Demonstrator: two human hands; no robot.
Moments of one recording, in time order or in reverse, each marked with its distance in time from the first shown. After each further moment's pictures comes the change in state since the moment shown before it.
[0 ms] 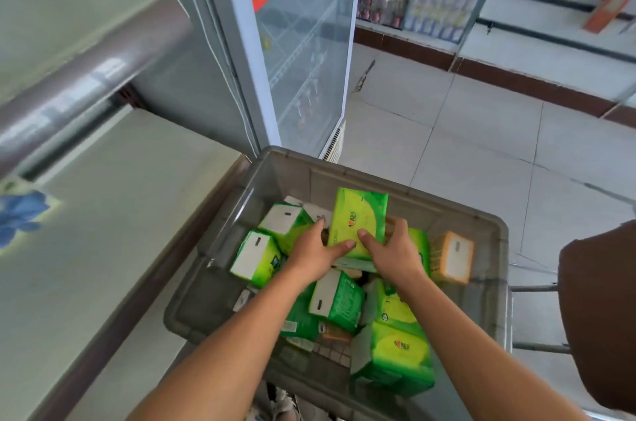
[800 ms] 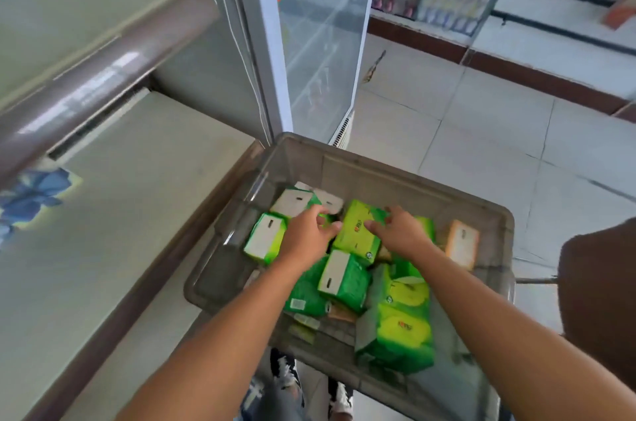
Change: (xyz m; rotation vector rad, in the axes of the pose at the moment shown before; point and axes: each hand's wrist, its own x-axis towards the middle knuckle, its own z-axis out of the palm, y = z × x) left_hand -0.013 -0.006 -0.023 0.246 0.149 0.013; right_hand 0.016 -0.013 -0.008 -0.466 -0.213 -0.005
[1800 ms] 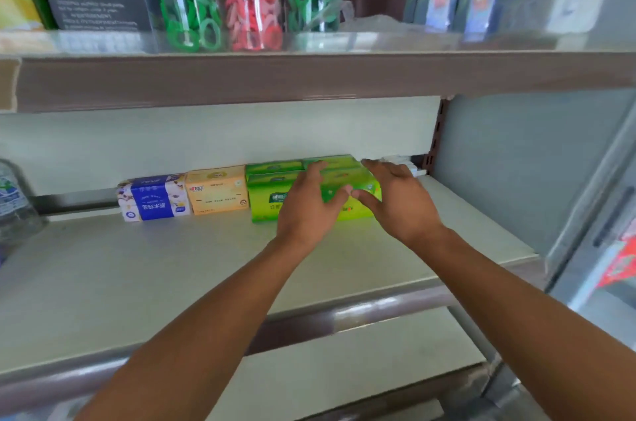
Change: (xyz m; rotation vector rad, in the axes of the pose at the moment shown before) left_hand -0.195 -0.017 -0.451 0.030 1.277 0.080; right_hand -0.203 -0.512 0.018 -0.194 0.363 -1.573
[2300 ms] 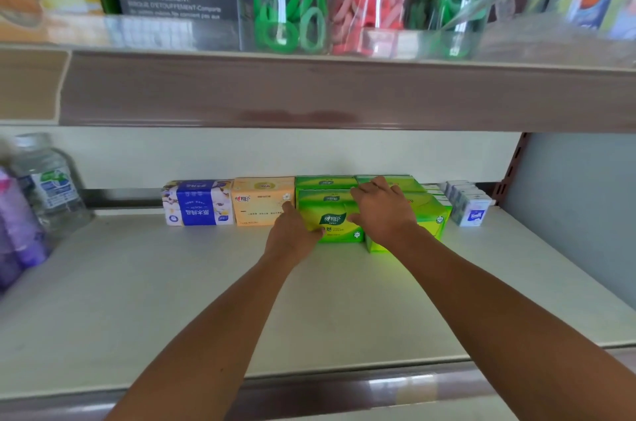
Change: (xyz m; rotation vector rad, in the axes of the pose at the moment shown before) left_hand 0.054 -0.138 -0.037 0.186 -0.139 -0.485; right_hand 0.106 -0.058 0.114 -0.409 -0.352 -0.215
